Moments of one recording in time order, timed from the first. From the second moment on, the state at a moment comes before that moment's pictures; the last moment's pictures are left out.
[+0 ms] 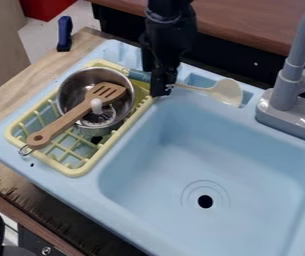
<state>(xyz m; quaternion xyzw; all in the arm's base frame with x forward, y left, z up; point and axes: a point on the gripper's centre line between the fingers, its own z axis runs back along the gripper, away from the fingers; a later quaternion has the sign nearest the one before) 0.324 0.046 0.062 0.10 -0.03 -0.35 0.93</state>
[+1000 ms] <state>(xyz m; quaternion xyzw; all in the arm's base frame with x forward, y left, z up) 0.320 0.040 0.064 0.08 -0.03 -0.37 0.93</state>
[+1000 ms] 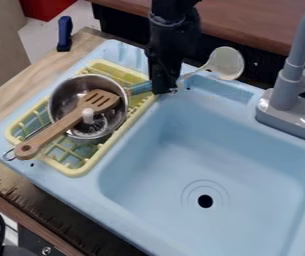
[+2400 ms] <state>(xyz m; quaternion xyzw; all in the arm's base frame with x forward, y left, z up) 0.249 -0.002 0.111 -0.05 -0.03 -0.31 0.95</state>
